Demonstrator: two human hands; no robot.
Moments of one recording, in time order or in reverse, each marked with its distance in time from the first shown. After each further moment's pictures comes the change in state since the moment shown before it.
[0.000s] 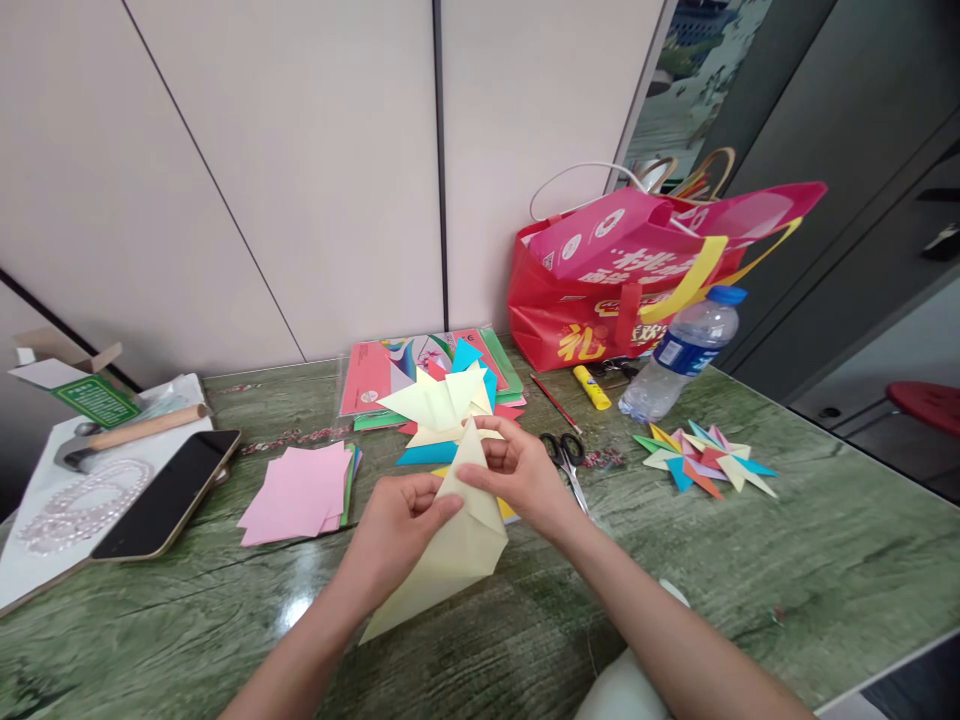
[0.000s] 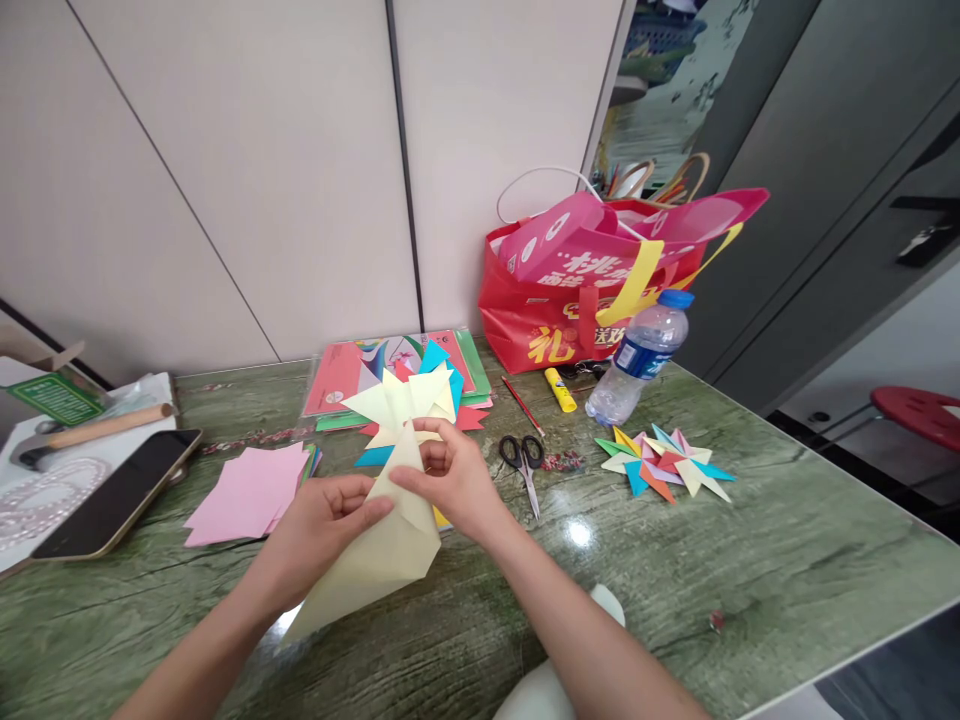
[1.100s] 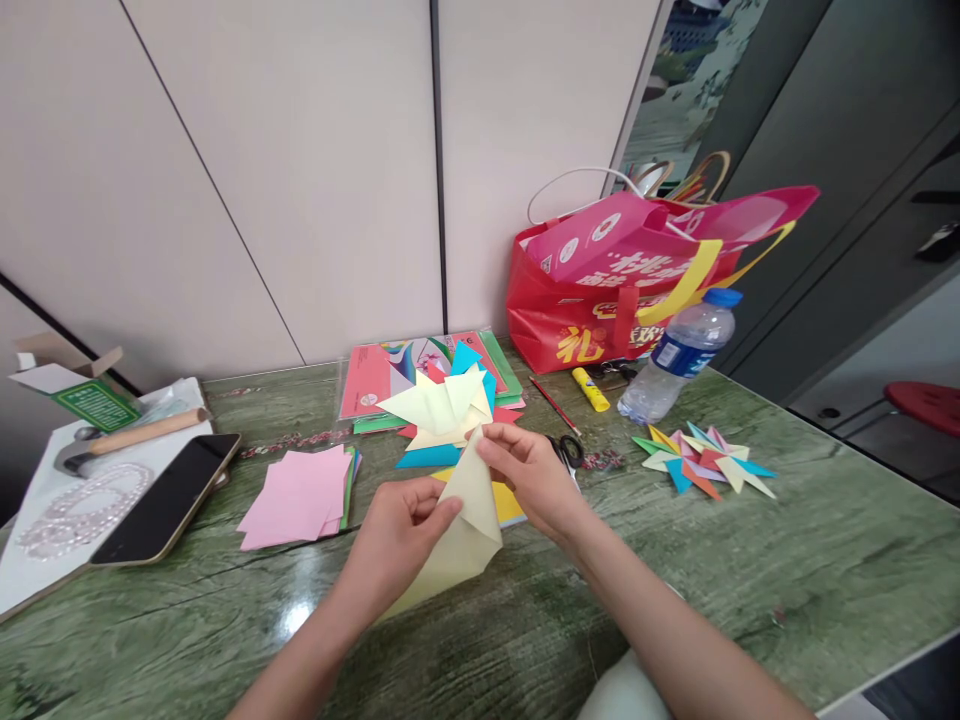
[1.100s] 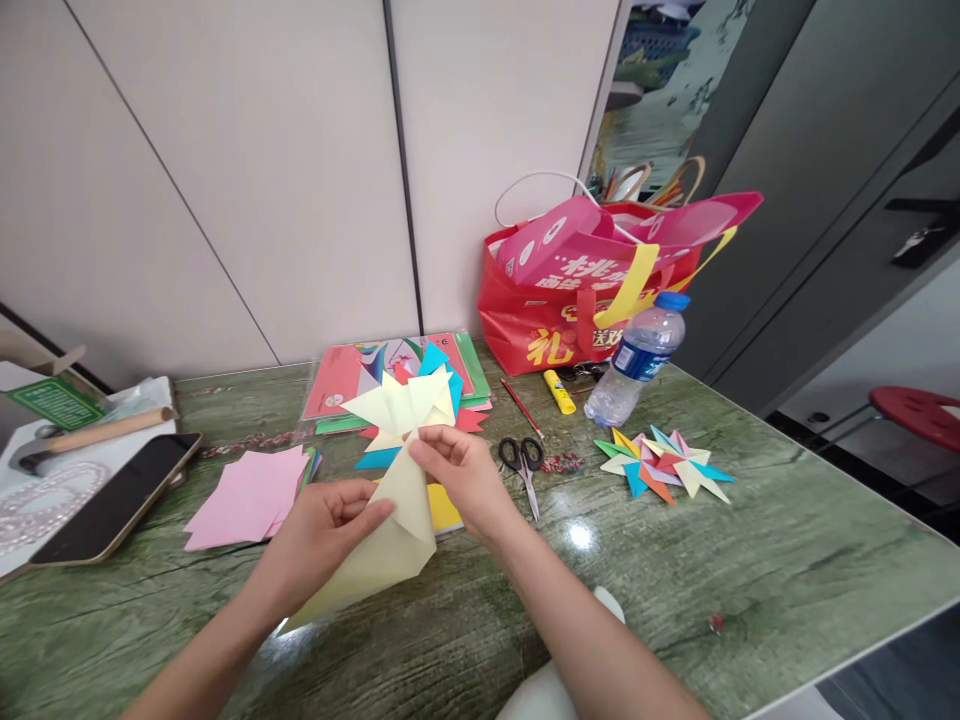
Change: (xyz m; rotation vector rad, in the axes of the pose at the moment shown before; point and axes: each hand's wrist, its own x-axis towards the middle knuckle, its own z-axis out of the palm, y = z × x) left_hand 0.000 0.001 0.003 0.039 0.012 0.022; right_hand 0.003 0.000 -0.004 0.198 0.076 0.015
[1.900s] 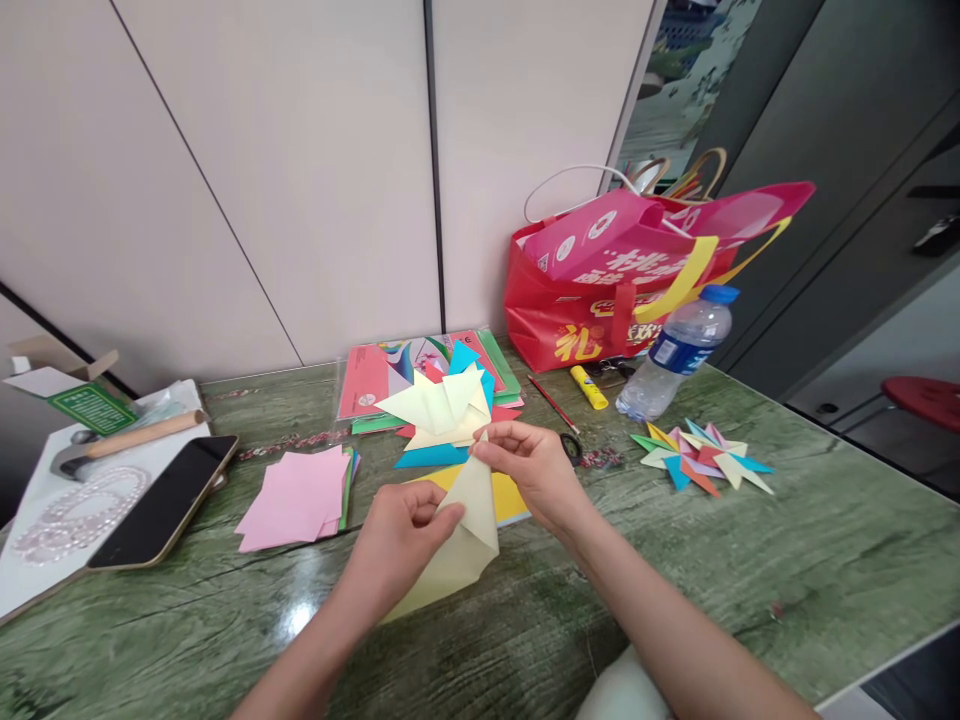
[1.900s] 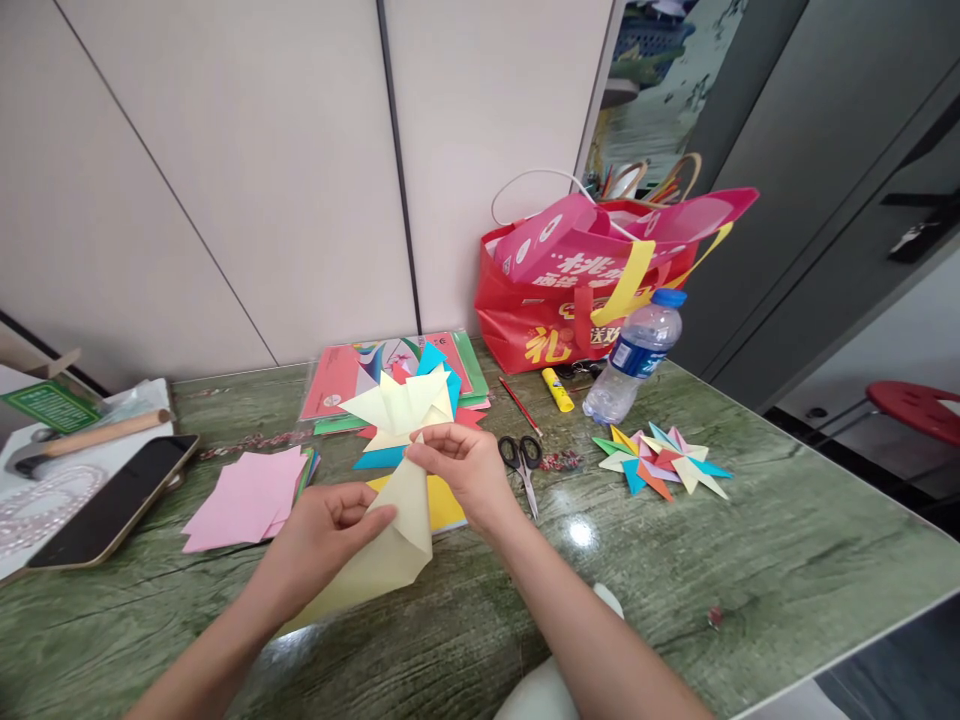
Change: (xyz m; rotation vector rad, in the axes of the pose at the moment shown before) left_hand 0.000 0.002 0.004 0.089 0.049 -0.047; right_hand 0.001 -0.002 -0.003 -0.029 0.094 -0.060
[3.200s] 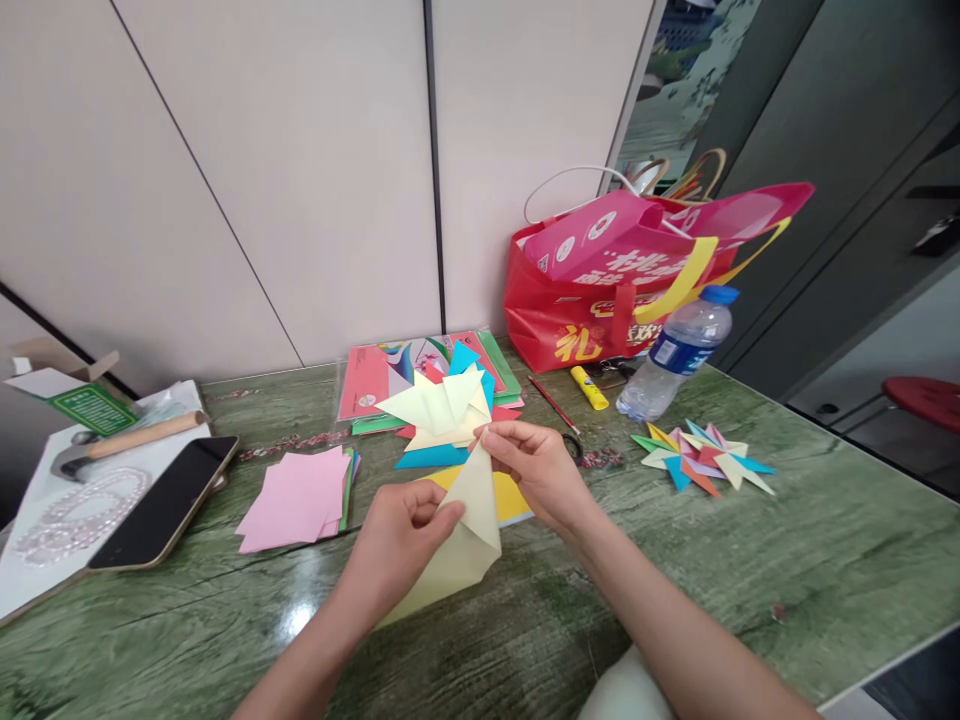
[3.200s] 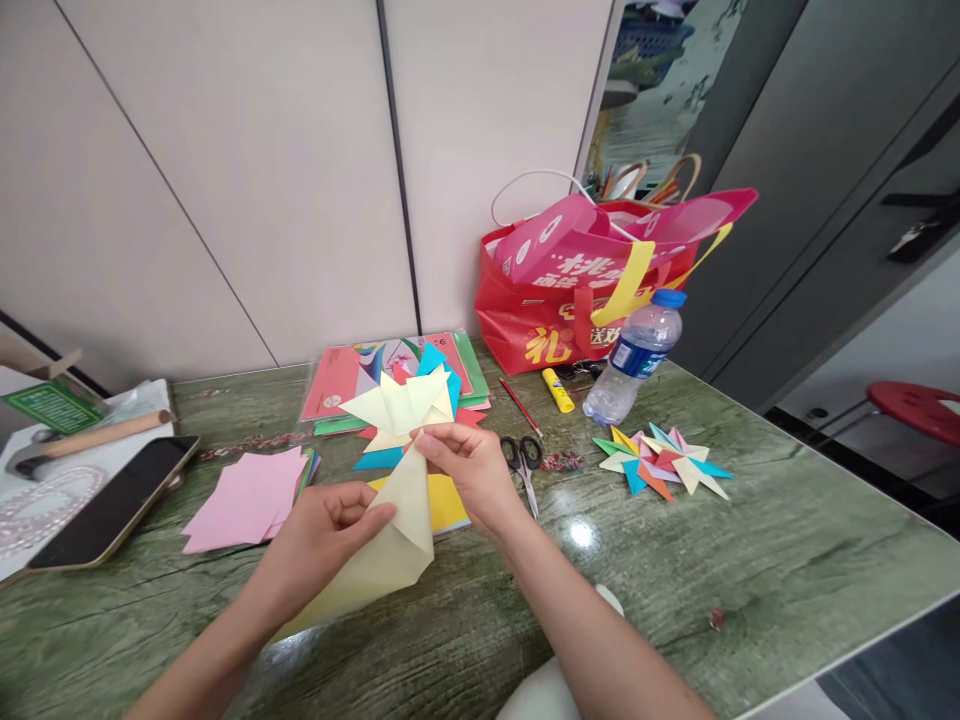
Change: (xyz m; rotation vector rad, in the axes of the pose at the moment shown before) left_hand -0.001 0.000 -0.001 -0.029 -0.011 0.018; right_hand 0.000 -0.002 -0.002 0.058 -0.012 0.031
